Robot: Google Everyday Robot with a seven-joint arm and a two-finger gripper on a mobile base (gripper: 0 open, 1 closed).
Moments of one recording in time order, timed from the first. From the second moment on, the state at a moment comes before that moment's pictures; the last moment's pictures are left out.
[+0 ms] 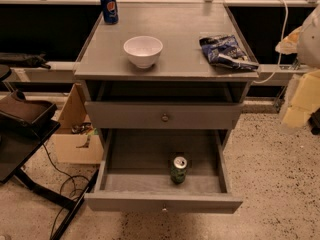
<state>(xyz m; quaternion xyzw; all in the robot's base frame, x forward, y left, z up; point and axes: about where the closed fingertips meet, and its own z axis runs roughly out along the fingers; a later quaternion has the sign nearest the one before) 0.438 -0.217 0.976 -0.60 0.78 -0.03 0.16</state>
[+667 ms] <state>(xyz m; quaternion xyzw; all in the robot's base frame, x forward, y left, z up) 0.435 -0.214 0.945 -0.60 0.78 0.00 0.19</state>
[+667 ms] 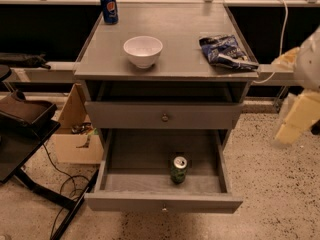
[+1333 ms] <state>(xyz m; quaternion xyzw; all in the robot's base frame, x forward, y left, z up) 0.424 -0.197 0.803 -0.57 0.76 0.13 0.28</state>
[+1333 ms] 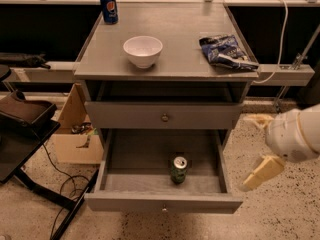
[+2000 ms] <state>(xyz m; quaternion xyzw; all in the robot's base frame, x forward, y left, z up) 0.475 -0.181 0.701 -0.49 0.72 0.23 0.43</state>
